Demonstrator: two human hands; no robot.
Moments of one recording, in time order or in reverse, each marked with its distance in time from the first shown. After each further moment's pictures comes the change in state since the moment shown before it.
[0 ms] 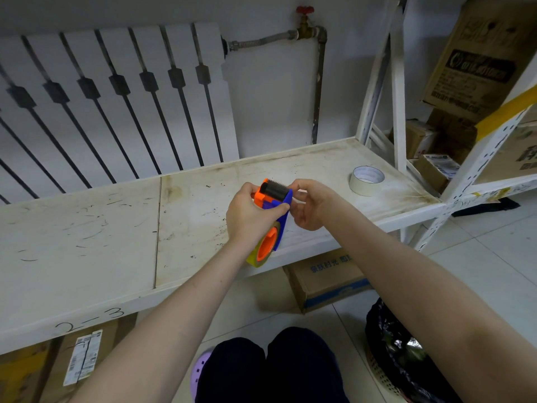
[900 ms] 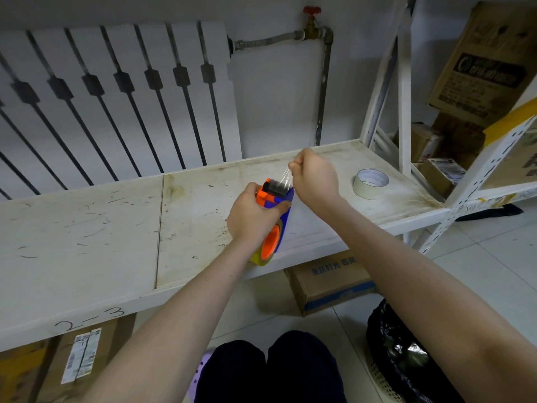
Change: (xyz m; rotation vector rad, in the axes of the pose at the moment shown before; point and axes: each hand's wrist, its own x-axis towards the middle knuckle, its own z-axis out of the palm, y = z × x) left_hand 0.012 -0.009 0.008 0.080 0.013 -0.036; right_hand -0.015 -0.016 0.027 -1.153 0.592 -1.104
